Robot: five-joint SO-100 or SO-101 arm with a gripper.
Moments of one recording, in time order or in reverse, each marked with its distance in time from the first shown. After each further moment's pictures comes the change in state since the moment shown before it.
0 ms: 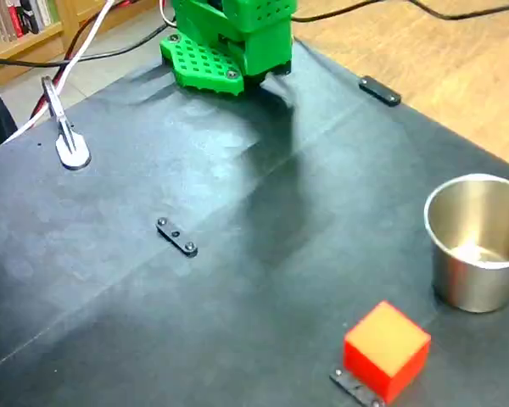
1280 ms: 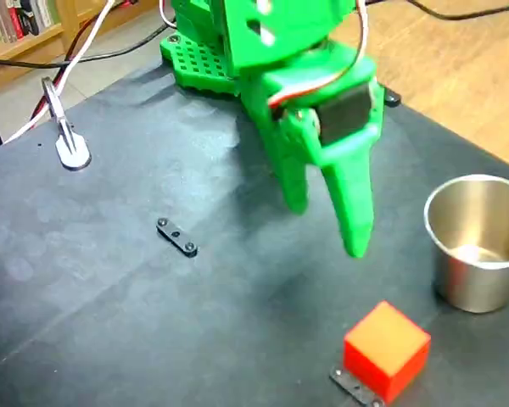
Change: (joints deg) arm 20.1 -50.9 -30.1 -0.2 -24.7
